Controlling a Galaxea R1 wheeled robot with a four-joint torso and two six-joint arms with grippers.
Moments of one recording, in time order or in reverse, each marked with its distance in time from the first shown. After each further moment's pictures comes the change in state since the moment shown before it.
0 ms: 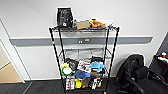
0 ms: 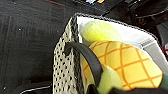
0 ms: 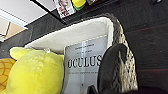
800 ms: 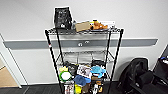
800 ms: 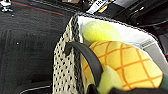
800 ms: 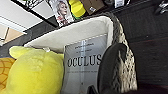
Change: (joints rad) left arm 0.011 -0.001 0.000 0.000 -0.008 0.003; right arm -0.016 -0.001 0.000 0.000 0.005 0.000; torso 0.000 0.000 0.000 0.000
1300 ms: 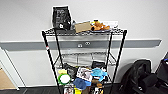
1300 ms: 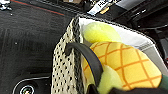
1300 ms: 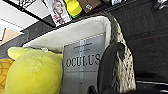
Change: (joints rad) left arm 0.069 -0.015 0.034 0.000 -0.067 0.007; right arm -0.064 -0.020 0.022 0.000 0.030 -0.001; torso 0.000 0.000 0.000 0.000
